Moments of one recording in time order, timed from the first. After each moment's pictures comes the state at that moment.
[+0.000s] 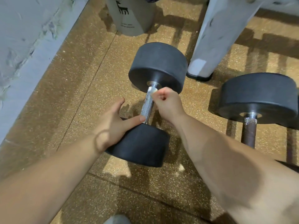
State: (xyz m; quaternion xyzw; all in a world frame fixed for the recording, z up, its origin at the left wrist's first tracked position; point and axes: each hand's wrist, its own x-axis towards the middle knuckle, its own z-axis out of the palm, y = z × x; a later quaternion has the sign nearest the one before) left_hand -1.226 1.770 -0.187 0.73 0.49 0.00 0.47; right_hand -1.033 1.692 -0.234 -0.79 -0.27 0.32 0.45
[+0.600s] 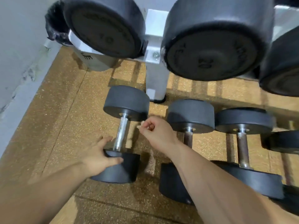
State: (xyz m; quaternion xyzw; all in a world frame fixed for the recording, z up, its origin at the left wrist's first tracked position) left_hand -1.181 1.714 -0.136 0.77 0.46 -0.25 0.35; right_hand -0.970 1.566 -0.093 -0.79 -0.30 0.38 0.37
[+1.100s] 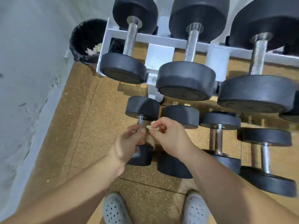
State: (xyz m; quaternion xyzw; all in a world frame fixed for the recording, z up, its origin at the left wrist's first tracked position) left_hand -1.097 1.629 0.099 0.52 0.54 -0.02 0.66; right_hand -0.963 1.523 0.104 -0.81 -0.26 0.40 0.34
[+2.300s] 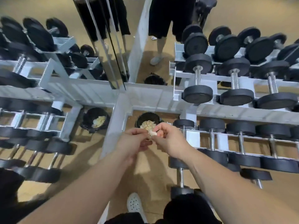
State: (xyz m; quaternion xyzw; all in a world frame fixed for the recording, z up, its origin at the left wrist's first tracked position) left_hand -1.182 1.991 0.637 0.52 0.49 0.02 0.70; right_hand -1.071 1.870 0.608 -0.76 -0.25 0.36 0.48
